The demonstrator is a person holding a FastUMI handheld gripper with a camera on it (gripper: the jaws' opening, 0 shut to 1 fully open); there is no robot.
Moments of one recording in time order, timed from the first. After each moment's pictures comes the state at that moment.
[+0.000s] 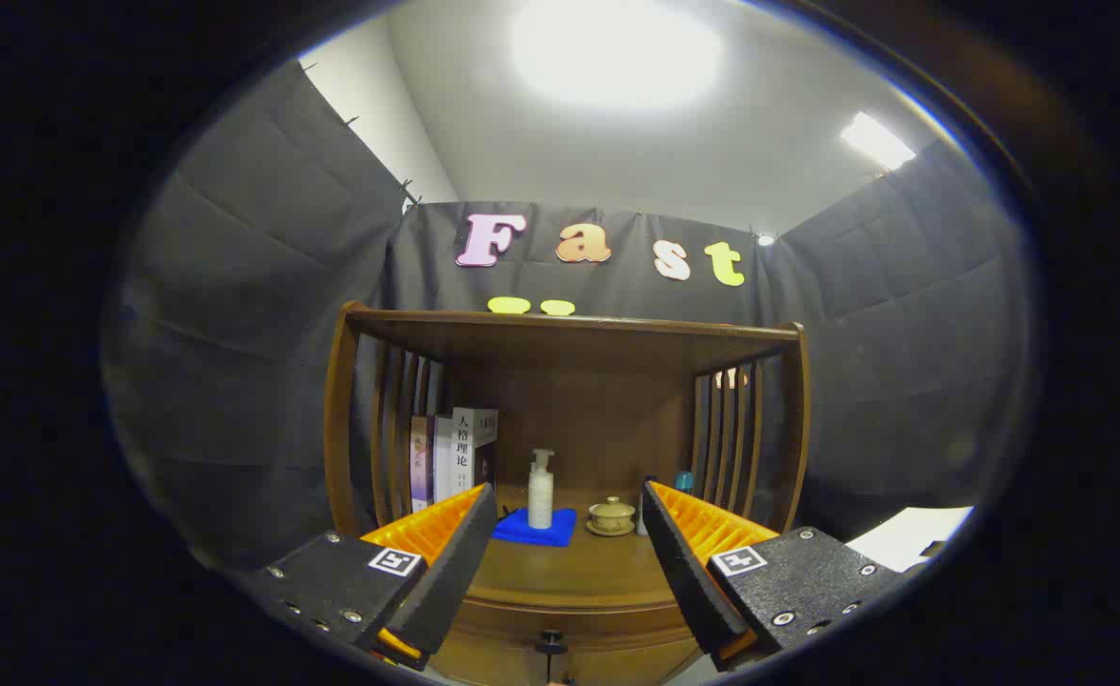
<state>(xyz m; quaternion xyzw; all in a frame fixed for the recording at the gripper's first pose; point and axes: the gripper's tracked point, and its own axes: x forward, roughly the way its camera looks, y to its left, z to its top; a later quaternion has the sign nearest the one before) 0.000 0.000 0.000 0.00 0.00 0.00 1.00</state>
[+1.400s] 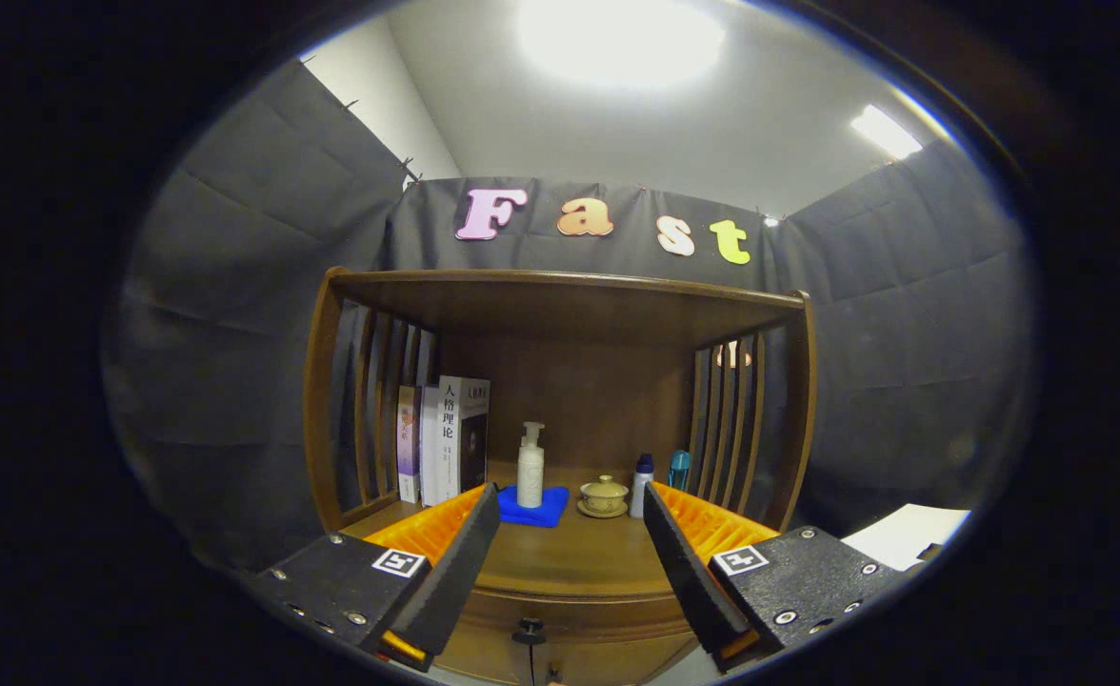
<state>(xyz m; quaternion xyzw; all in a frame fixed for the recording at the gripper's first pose) 0.023 0.008 -0.024 -0.02 0.04 0.02 1.00</state>
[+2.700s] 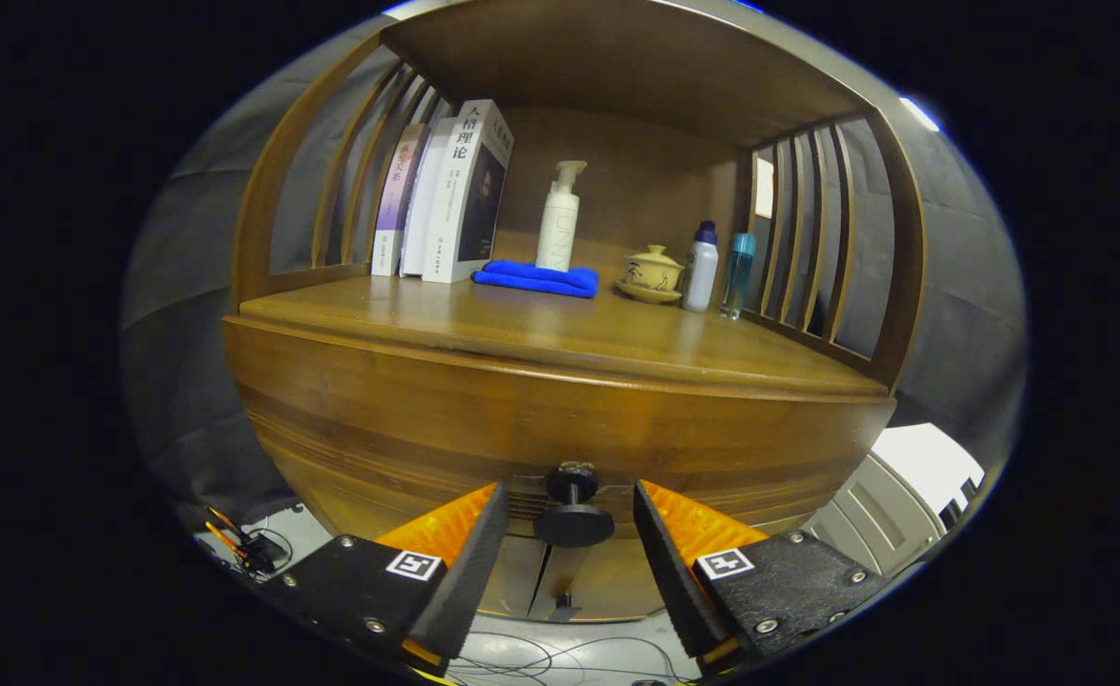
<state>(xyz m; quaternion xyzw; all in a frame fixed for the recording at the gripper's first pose) 0.031 0.028 -0.310 -0.05 0.26 -0.01 0.96</state>
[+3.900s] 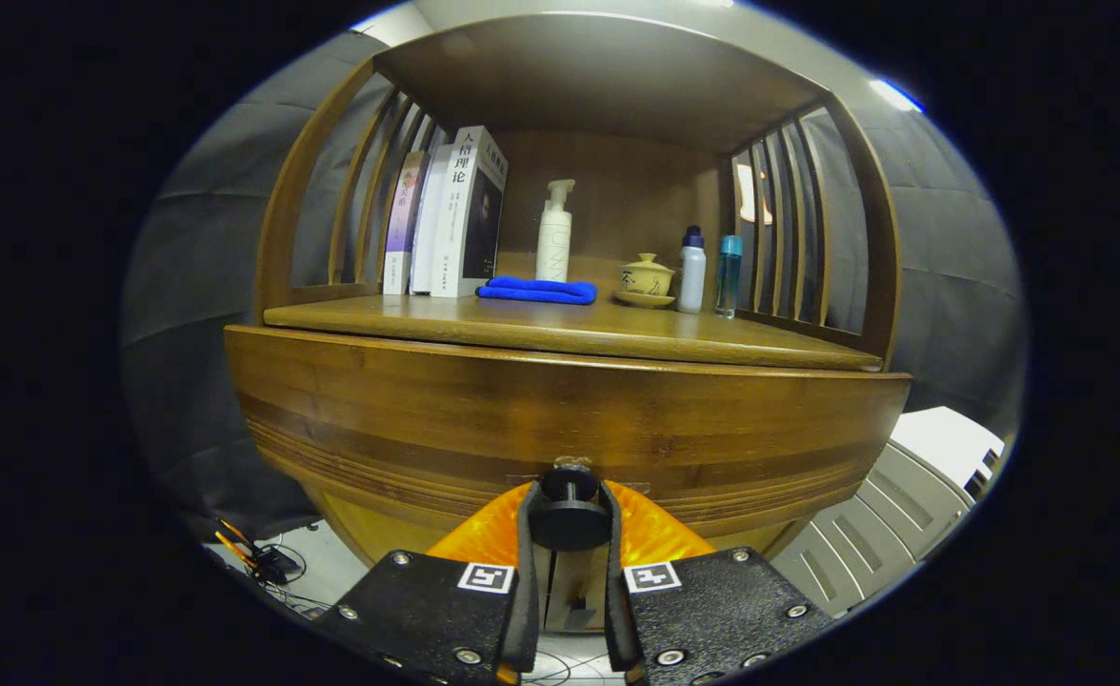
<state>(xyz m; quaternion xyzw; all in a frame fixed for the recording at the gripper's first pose) -0.006 0.024 -0.309 -0.03 0.21 0.00 0.98</state>
